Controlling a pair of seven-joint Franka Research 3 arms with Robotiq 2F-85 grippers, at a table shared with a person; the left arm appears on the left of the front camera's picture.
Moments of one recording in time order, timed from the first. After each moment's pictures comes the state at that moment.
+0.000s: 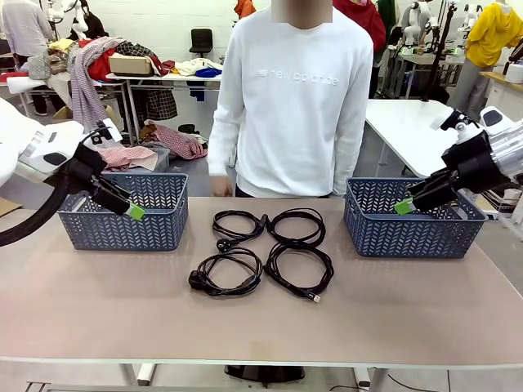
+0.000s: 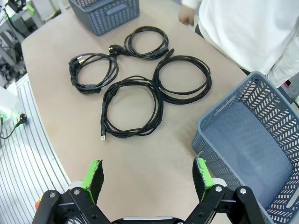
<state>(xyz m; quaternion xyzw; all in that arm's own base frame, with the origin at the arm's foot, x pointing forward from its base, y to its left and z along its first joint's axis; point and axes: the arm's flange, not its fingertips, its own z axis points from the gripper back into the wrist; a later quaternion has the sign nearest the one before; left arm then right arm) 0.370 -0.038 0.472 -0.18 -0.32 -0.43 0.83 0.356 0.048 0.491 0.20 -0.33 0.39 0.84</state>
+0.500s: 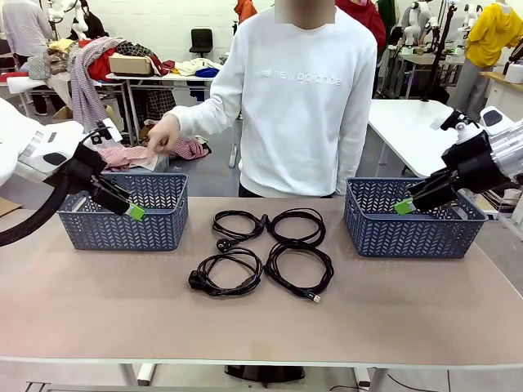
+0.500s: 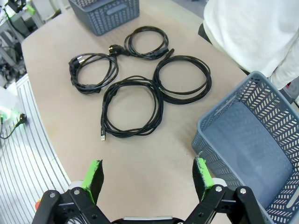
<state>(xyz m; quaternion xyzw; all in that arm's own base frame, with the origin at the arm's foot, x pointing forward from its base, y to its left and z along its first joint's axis) 0.370 -0.038 0.473 -0.18 -0.32 -0.43 0.83 0.356 0.048 0.491 0.20 -0.33 0.39 0.84</state>
